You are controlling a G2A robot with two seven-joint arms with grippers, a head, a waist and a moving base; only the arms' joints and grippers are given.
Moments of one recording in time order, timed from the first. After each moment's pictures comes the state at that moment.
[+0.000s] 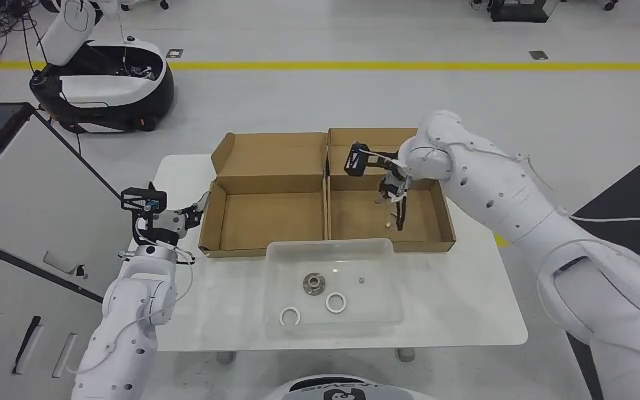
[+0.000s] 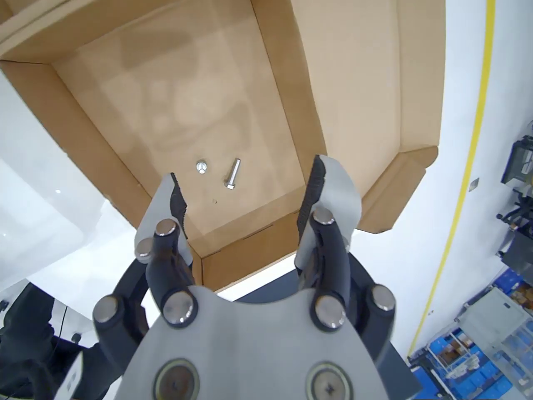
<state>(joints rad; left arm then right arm) 1.73 -1.15 -1.60 -1.80 1.33 0.00 0.00 -0.50 -1.09 0.53 -1.29 -0.75 -0.54 1.25</state>
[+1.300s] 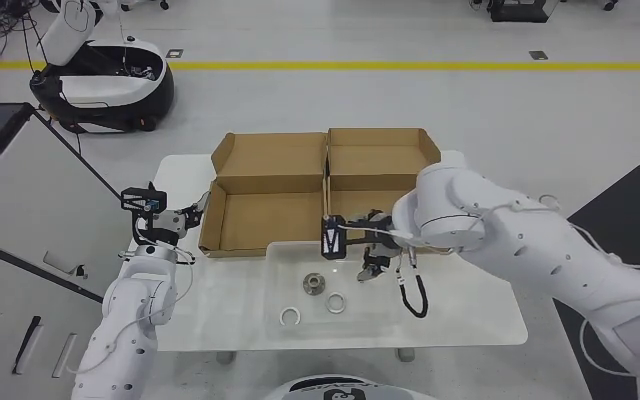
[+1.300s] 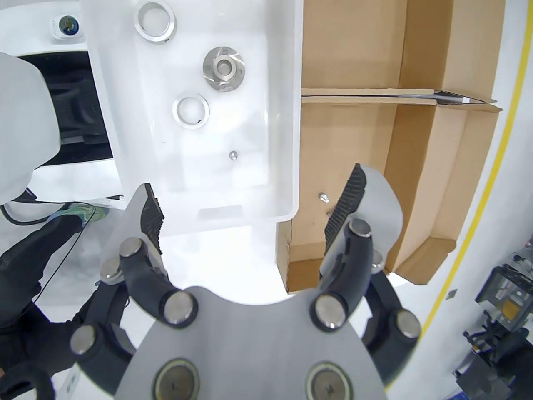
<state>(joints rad) 1.73 -1.15 -1.60 -1.80 1.33 0.00 0.00 -0.61 -0.87 0.50 -1.97 -0.45 -0.45 1.37</state>
